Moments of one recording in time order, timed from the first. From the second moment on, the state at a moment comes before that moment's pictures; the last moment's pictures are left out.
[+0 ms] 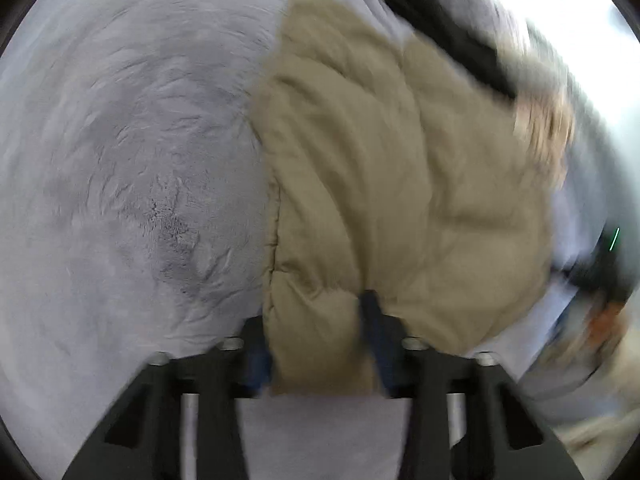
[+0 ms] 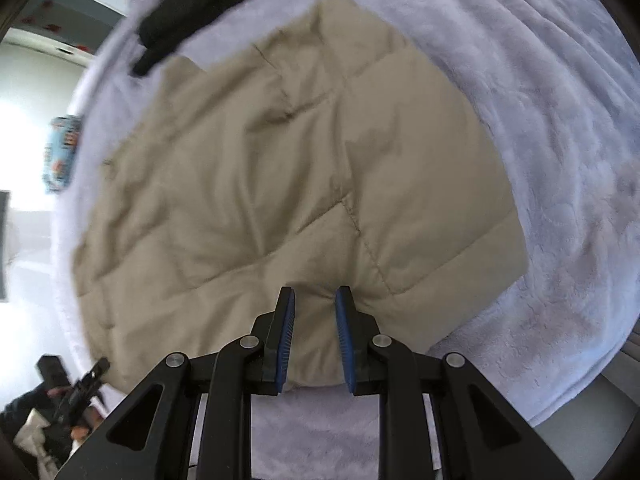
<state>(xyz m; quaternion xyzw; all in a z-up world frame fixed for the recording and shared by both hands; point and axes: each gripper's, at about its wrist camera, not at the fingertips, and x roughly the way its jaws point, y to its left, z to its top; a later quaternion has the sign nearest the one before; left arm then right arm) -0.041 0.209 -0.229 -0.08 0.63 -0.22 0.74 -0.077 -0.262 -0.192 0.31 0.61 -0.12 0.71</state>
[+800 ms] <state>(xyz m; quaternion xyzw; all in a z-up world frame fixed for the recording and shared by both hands) 0.094 0.152 -0.196 -0.07 0.57 -0.03 0.82 0.044 -0.310 -0.171 0.23 0.57 -0.16 0.77</state>
